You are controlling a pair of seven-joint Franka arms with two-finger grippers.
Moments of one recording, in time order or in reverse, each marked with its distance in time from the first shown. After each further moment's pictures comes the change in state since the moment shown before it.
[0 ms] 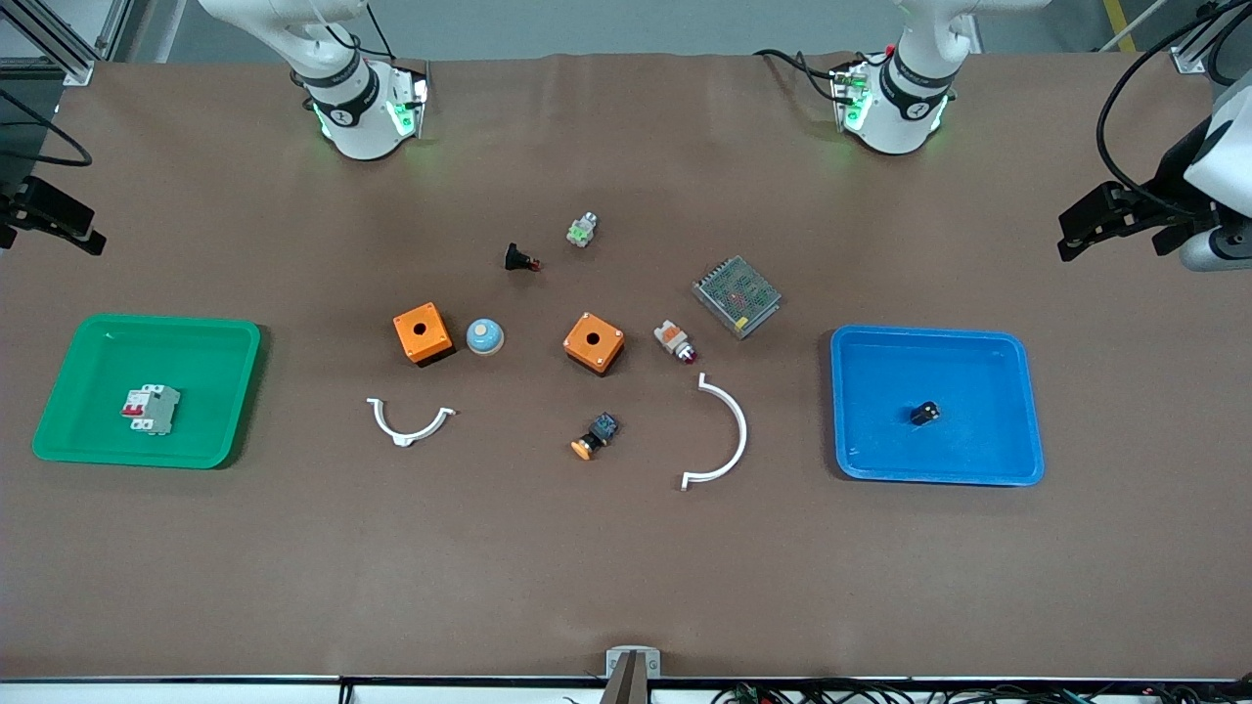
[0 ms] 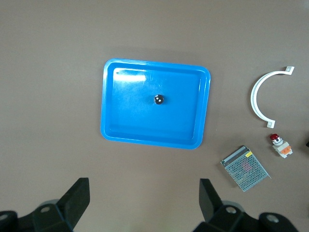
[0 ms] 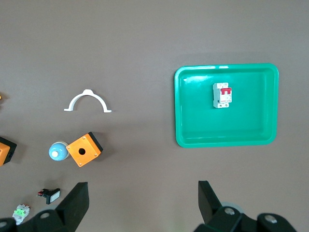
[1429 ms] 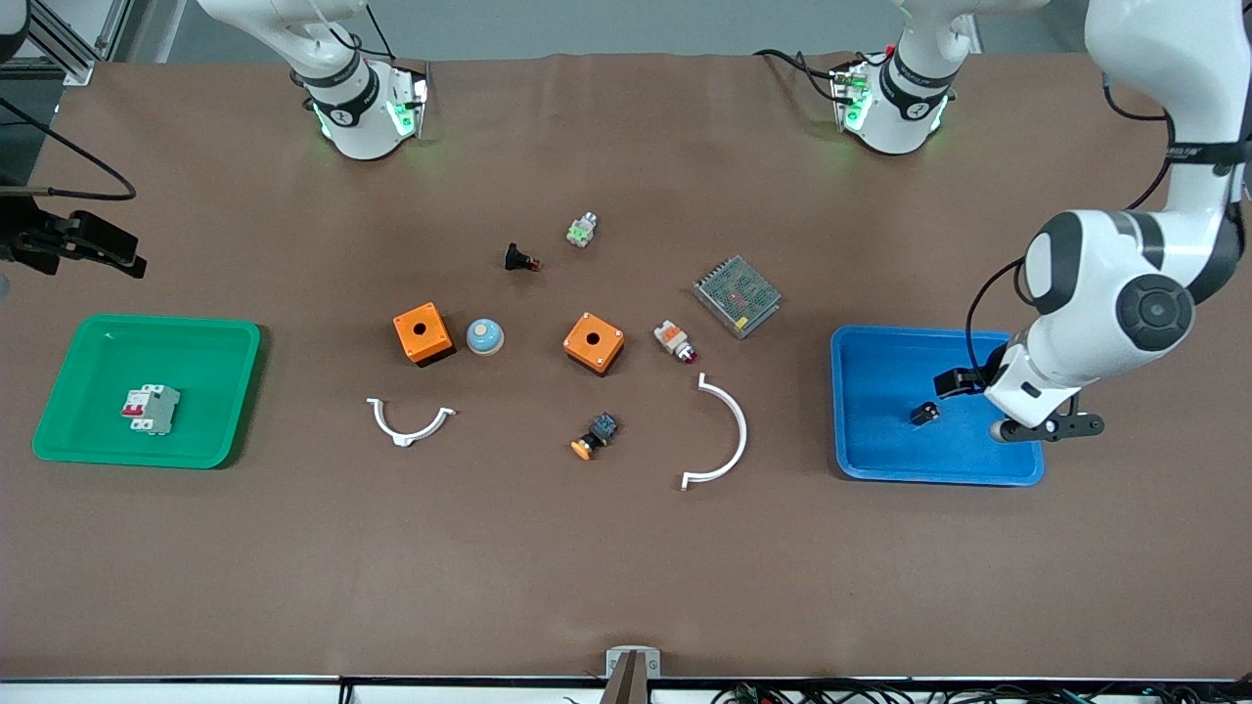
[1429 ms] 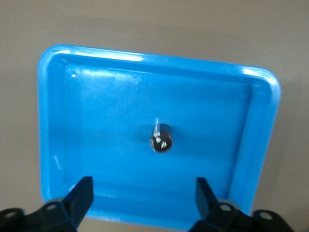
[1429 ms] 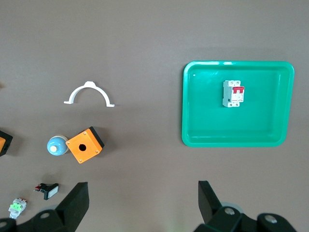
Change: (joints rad) left arm 0.036 0.328 0.012 -0.462 0.000 0.740 -0.001; right arm 0.036 0.074 -0.001 0.004 -0.005 0.003 -0.003
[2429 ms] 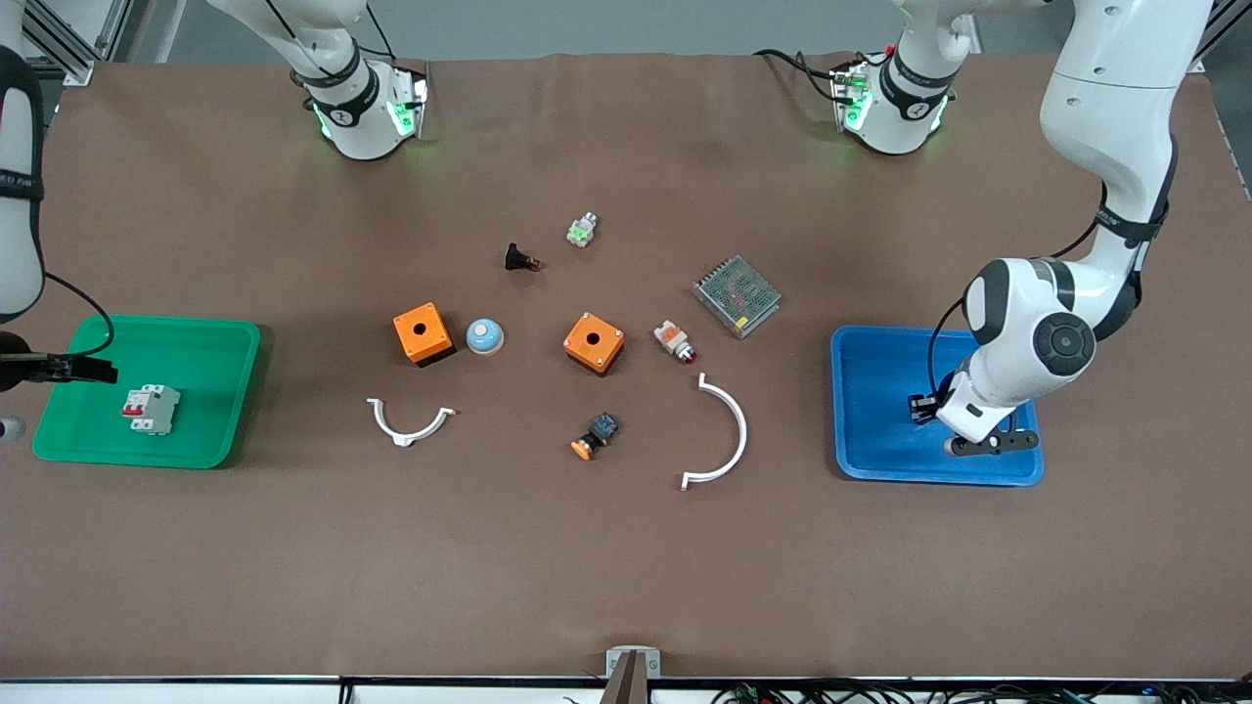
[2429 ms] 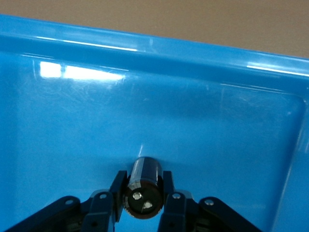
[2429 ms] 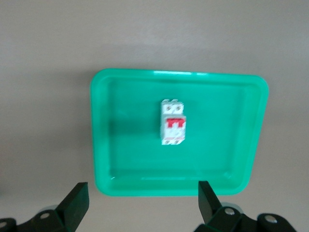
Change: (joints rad) left arm -0.003 0.168 -0.012 -0.052 0.000 0.250 -0.032; right arm -0.273 0.399 -0.026 -0.001 -0.061 0.344 -0.324
